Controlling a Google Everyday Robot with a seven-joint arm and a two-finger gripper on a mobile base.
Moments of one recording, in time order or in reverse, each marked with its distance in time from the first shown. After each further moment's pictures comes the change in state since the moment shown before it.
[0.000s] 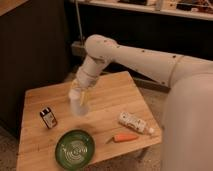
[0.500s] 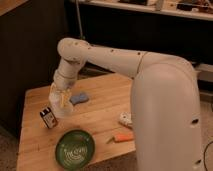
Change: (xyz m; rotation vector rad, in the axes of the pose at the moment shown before) arm -0.040 -0.043 0.032 -0.010 0.044 -0.090
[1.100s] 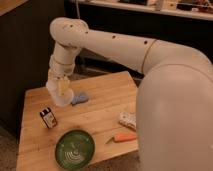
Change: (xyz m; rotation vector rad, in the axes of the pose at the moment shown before) arm -0.020 -0.011 -0.065 0.041 0.050 0.006
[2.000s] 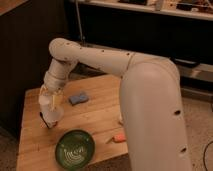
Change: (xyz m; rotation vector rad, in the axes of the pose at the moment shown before) arm -0.024 0.008 0.085 -0.114 -0.190 -0.093
